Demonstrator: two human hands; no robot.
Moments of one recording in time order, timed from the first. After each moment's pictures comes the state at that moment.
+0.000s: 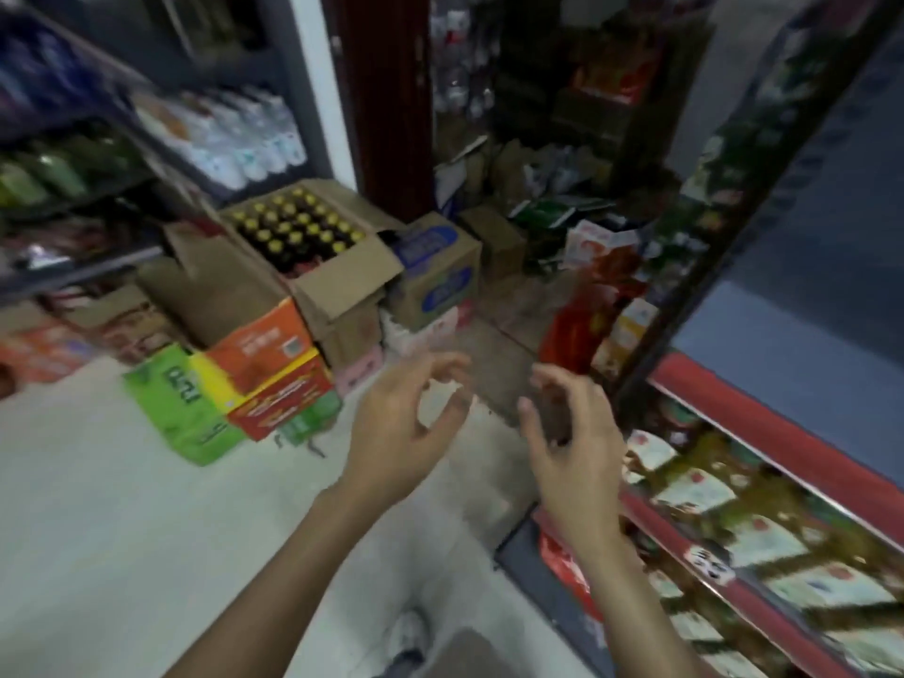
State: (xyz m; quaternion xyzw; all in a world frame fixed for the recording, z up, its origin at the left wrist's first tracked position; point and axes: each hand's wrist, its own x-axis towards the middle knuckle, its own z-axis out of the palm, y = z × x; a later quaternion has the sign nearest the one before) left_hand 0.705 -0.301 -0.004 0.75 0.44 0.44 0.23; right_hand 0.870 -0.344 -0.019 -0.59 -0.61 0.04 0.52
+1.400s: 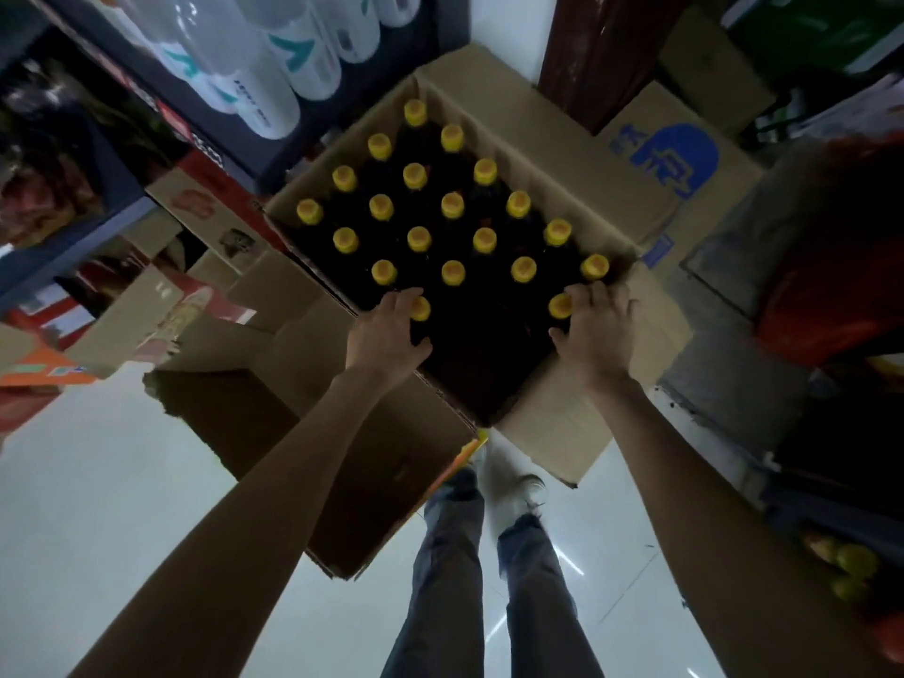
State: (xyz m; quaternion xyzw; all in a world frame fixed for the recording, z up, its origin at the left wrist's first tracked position) left_hand 0.333 0.398 -0.298 0.72 0.64 -0.04 0.25; right_hand 0.571 0.369 -0.315 -0.78 -0.60 0.14 -0.02
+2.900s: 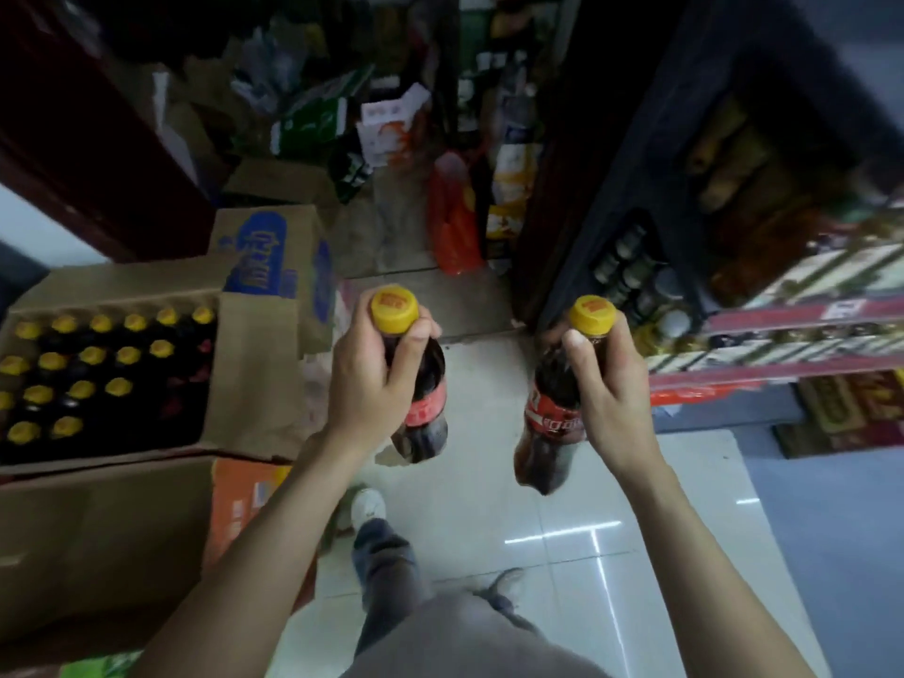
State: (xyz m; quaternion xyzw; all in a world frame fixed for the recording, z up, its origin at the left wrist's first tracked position) left_hand 0.586 0.039 -0.058 0.81 0.13 0.31 0.48; right_hand 0.686 -0.145 -0.073 -0.76 -0.26 0.08 0.59
